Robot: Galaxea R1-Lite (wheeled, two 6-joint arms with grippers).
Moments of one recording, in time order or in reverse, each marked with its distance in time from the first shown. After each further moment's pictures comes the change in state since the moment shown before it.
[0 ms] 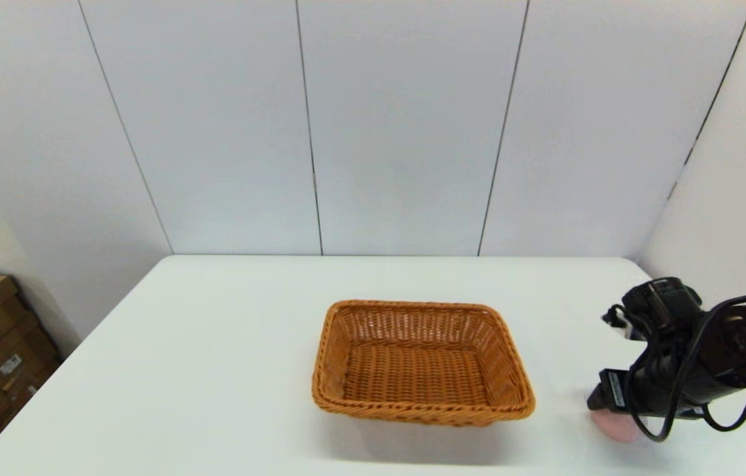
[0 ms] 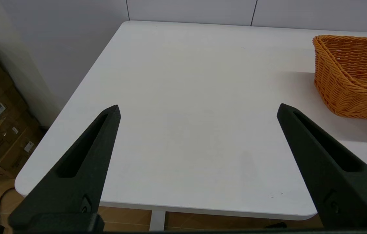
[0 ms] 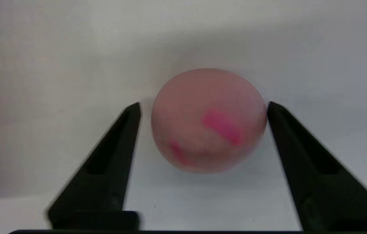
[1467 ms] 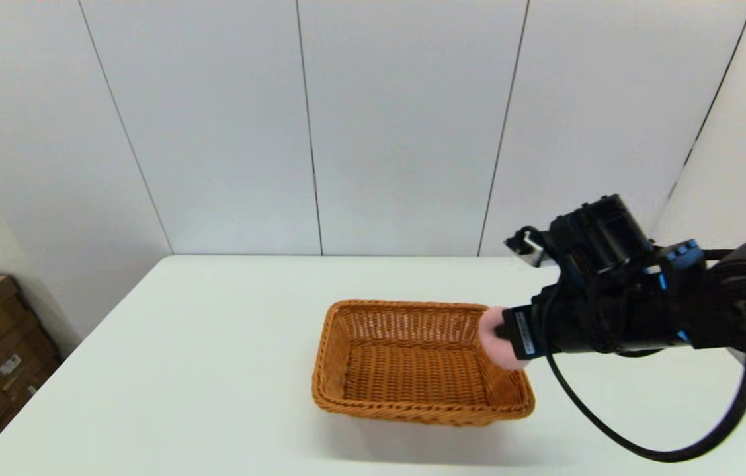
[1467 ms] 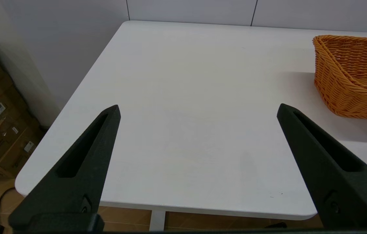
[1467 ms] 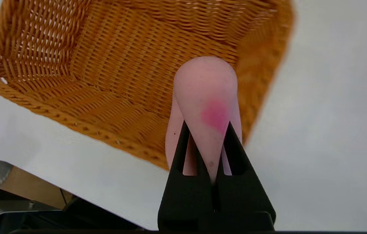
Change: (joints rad) left arm 0.000 0.000 0.000 0.000 0.000 0.000; right arm 0.464 -0.200 -0.270 0.095 0.062 0.048
